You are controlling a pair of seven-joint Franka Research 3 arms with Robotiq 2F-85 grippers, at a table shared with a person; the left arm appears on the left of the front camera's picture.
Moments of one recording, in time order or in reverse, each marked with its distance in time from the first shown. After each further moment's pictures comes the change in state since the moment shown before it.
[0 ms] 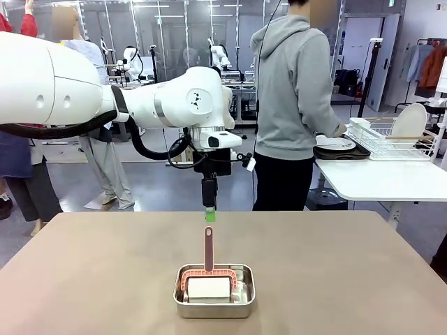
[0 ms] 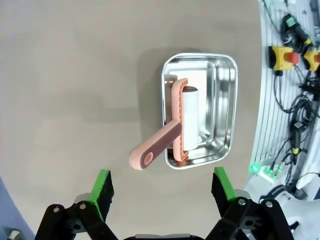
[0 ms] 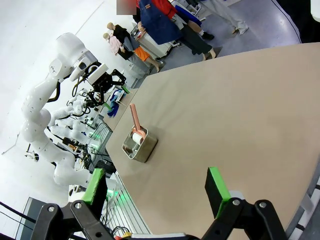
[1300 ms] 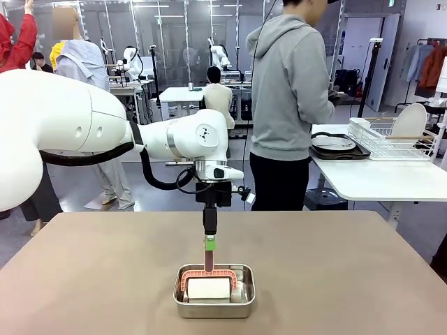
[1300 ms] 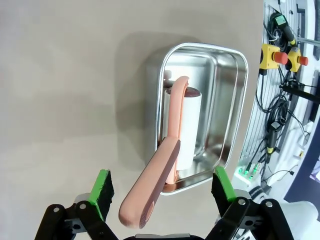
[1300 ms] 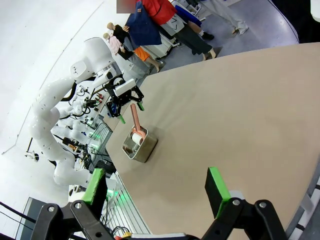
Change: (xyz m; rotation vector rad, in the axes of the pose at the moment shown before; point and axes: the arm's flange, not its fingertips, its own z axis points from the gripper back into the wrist) left arm -0.004 0.032 -0.084 -0.206 0.064 0.102; right arm 0.000 0.000 0.000 0.000 0.000 0.000
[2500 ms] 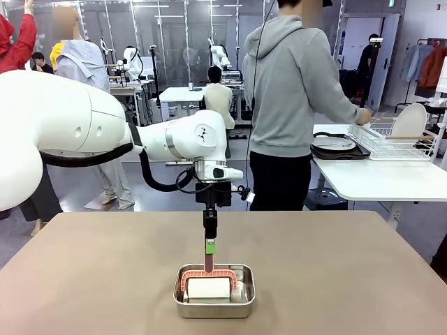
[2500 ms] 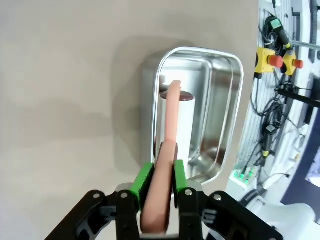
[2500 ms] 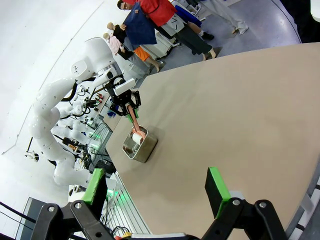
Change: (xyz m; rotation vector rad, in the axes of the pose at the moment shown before) left arm -0.001 0.001 -0.001 -0.026 -0.028 0.008; right arm 0.000 0.000 0.000 0.000 0.000 0.000
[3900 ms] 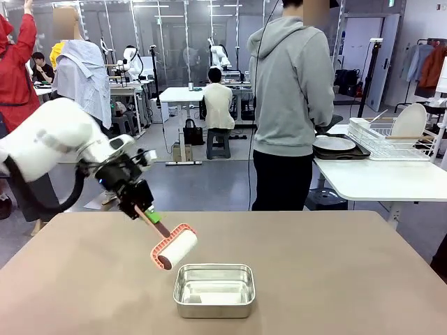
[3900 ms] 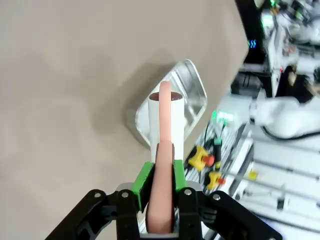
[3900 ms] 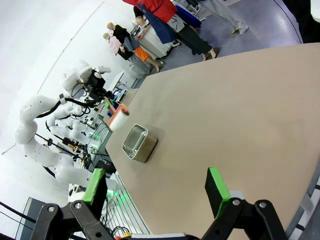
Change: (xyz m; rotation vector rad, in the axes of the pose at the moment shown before) left arm -0.250 -0.034 0.036 -0.192 -0.701 0.723; right arm 0.000 0.000 0.000 -0.001 -0.001 0.001
